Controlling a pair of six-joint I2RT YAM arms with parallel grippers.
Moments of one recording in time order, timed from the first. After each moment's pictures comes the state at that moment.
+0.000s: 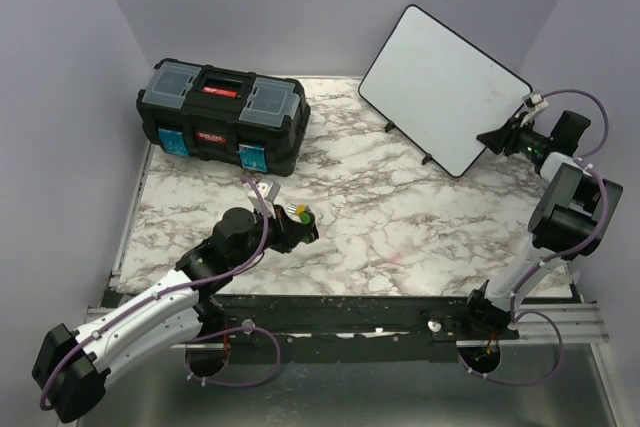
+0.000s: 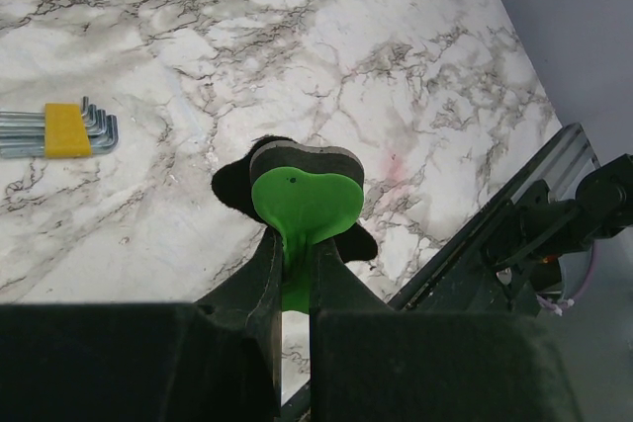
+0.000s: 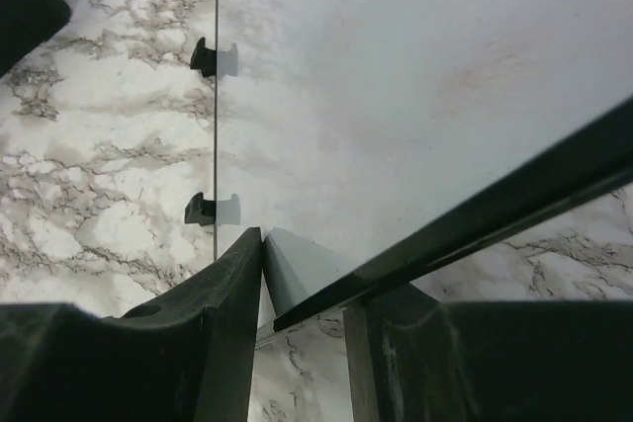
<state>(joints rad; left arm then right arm) -0.77 0.69 0.35 0.04 0.09 -0.61 -0.50 1.85 1.15 0.16 -1.09 -0.28</state>
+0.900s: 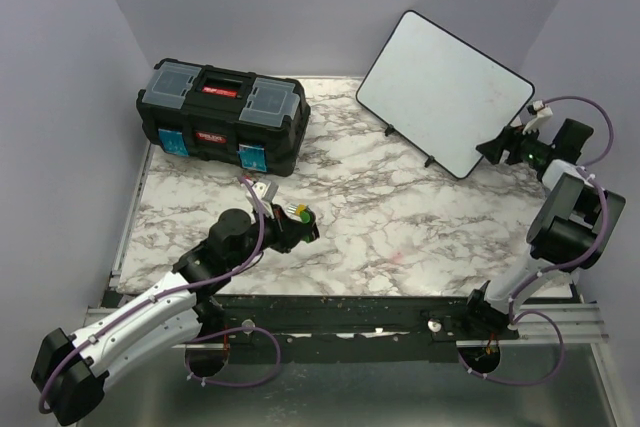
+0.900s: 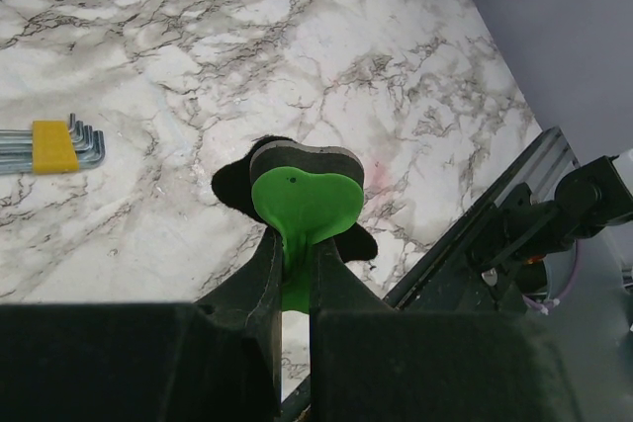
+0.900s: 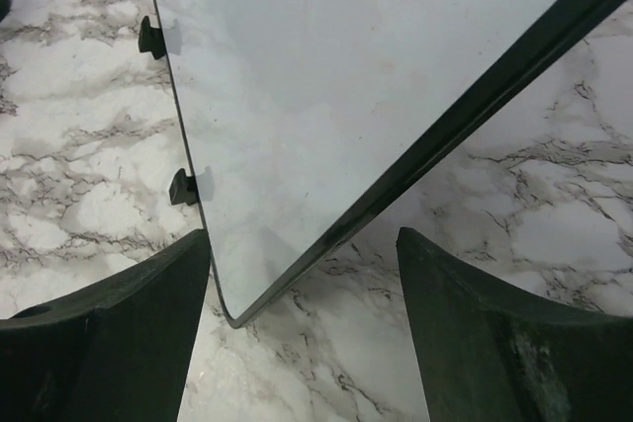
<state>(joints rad) -0.77 0.66 0.35 0.05 0.11 -0.62 -0.52 1.78 1.07 0.07 -0.95 -0.27</state>
